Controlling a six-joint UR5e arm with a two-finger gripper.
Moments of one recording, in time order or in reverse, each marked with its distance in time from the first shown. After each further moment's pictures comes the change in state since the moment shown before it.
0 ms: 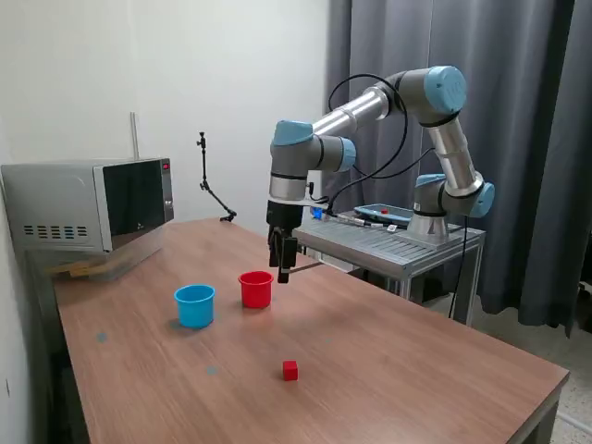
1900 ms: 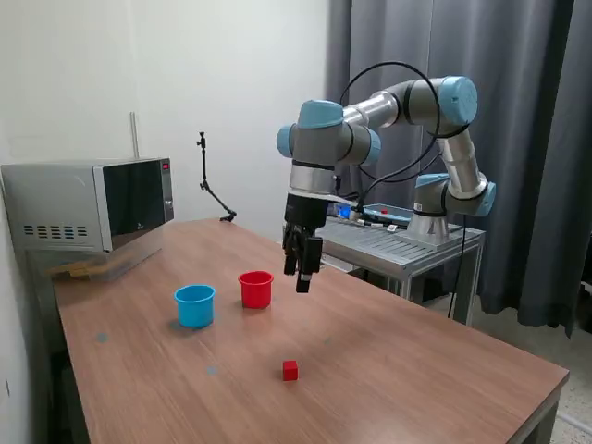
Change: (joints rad) arm 0.131 0.100 -0.233 0.074 0.010 0.135
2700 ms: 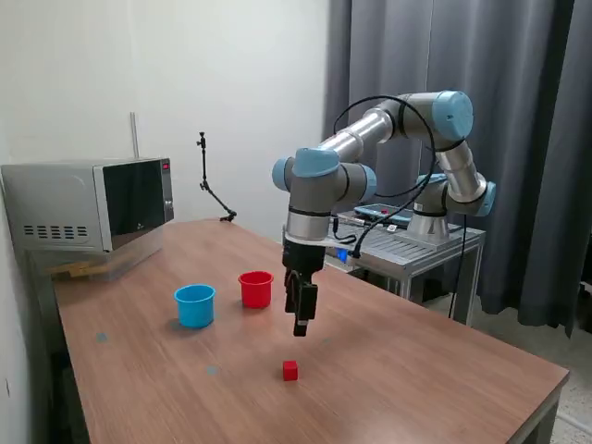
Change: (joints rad) arm 0.009 0.111 -0.021 -0.054 -0.006 0.074
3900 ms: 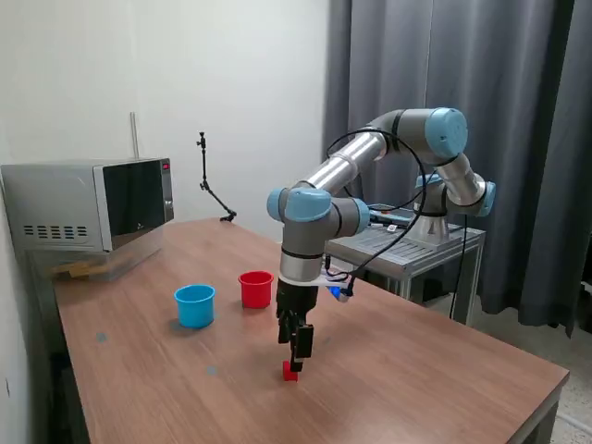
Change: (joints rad) arm 0.000 0.113 -0.045 -0.037 -0.022 -0.090
